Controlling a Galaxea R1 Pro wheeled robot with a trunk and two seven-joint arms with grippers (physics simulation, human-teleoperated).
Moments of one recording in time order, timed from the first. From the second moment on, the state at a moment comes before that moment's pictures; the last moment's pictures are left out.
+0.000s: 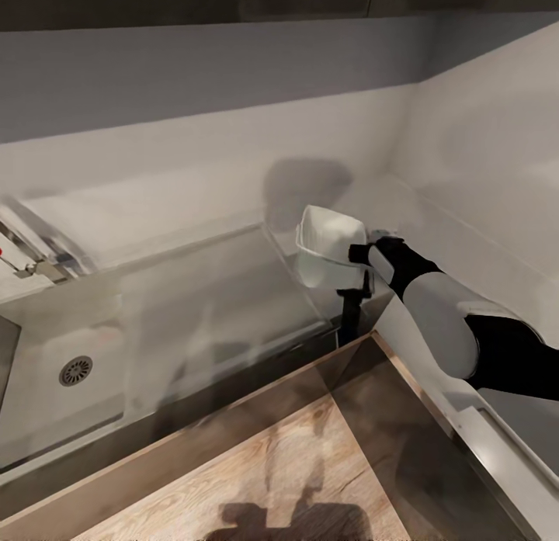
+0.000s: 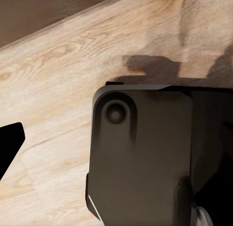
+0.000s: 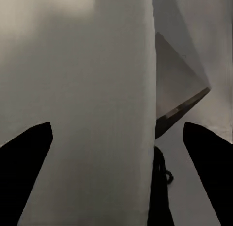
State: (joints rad) left arm -0.08 -0.03 -0.21 -0.12 0.21 -0.65 0.11; right arm -1.49 0.03 -0.08 -0.19 -0.02 0.39 -0.13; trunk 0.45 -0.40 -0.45
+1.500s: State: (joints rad) left arm -0.08 -0.03 -0.21 -0.12 0.21 -0.65 0.11; right arm -1.48 0.03 -0.07 -0.19 -0.01 0.37 -0.13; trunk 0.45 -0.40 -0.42
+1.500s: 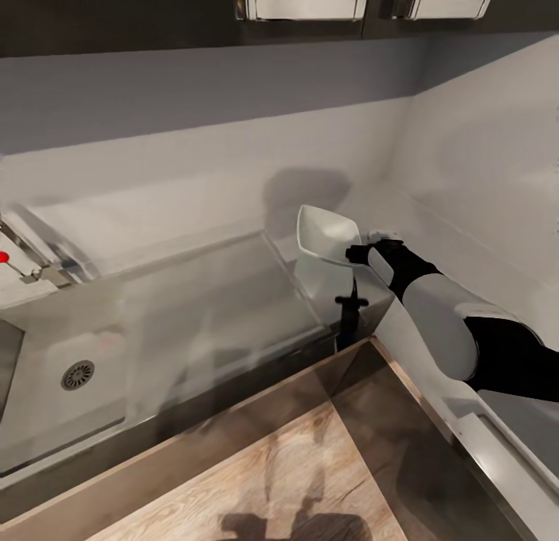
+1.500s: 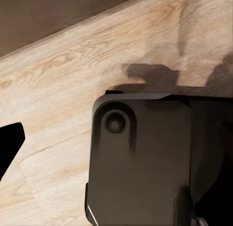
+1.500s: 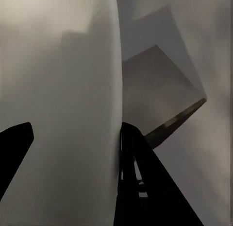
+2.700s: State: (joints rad) left arm -0.08 -0.03 -0.21 -0.12 0.21 -0.65 0.11; right arm -1.48 0.04 -0.07 -0.20 -0.01 0.35 -0.14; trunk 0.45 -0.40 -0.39
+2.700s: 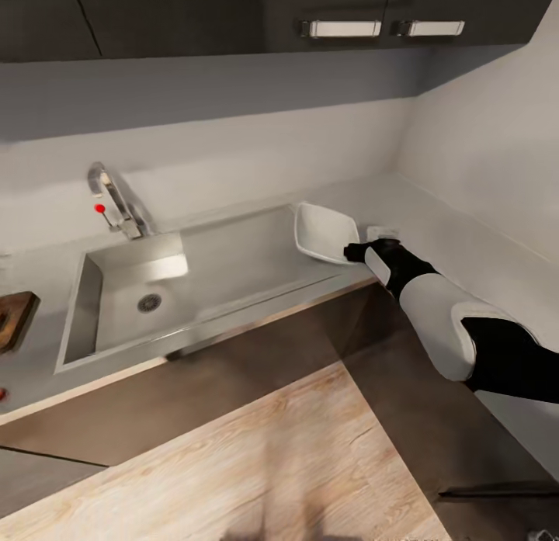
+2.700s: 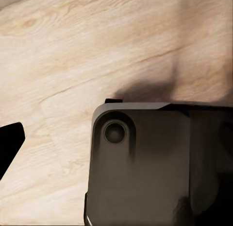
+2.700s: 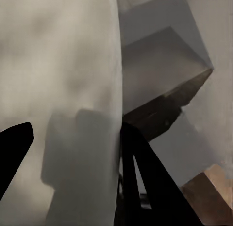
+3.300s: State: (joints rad) left arm -0.08 -0.03 -0.21 -0.12 0.21 -0.65 0.11; right arm -1.48 0.04 -0.07 -0.20 -0.01 0.35 -0.15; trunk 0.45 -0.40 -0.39
